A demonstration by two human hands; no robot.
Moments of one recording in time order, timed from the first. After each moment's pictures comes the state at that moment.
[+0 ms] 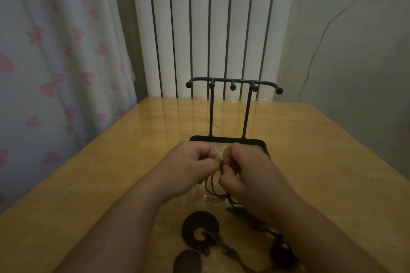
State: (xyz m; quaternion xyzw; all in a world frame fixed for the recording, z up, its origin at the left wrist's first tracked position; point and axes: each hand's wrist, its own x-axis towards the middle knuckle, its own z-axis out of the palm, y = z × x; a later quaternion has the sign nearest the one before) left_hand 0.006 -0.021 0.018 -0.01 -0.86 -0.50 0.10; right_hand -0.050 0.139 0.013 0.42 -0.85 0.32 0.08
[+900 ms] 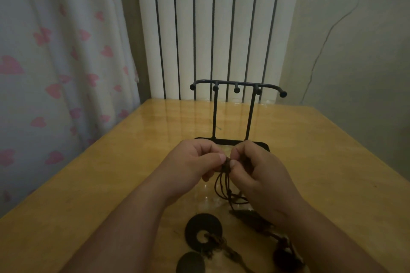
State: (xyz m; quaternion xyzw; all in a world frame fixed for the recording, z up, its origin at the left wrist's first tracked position) left_hand 0.009 -0.017 0.021 -0.01 -0.81 -0.56 0.13; right_hand -0.055 0.143 0.008 0.41 -0.79 0.46 0.06
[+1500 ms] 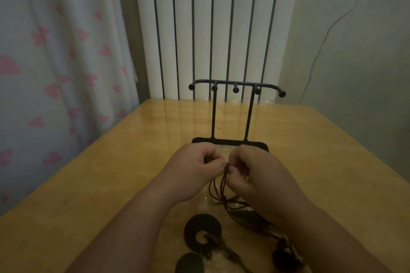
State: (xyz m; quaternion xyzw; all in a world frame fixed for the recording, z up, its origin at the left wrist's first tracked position) left_hand 0.004 -0.013 0.017 0.00 -0.88 -0.44 0.17; right_hand -0.054 0.143 0.014 0.42 -0.84 0.32 0.11
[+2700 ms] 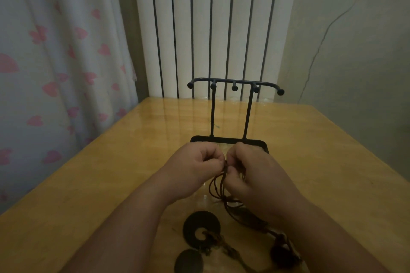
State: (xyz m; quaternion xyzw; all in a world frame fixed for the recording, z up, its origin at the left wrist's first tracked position) left_hand 0.004 -0.015 0.016 -0.03 -0.86 -0.50 0.13; right_hand -0.050 0.145 0.013 0.43 -0.84 0.32 0.10
